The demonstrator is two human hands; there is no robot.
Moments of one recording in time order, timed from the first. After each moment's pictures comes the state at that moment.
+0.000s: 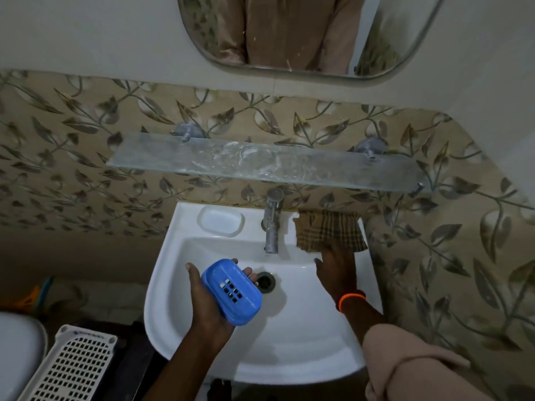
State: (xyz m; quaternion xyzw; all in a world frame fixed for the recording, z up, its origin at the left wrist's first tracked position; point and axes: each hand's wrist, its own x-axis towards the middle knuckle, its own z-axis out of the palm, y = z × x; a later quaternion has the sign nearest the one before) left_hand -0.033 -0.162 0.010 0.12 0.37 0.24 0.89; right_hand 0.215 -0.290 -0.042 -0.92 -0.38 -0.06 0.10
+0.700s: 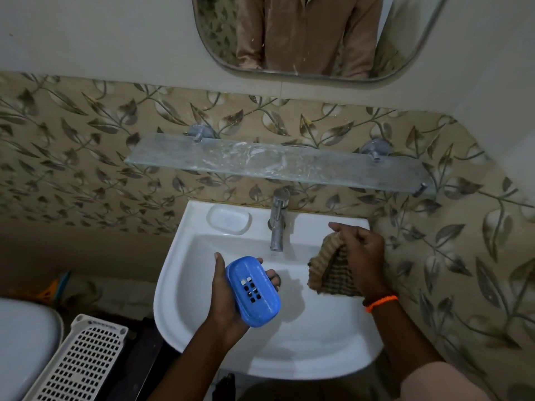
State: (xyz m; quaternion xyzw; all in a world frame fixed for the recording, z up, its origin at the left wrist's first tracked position) left_hand -0.027 -0.185 0.035 0.15 0.34 0.17 0.91; right_hand 0.207 -0.300 0.045 -0.71 -0.19 0.15 0.67
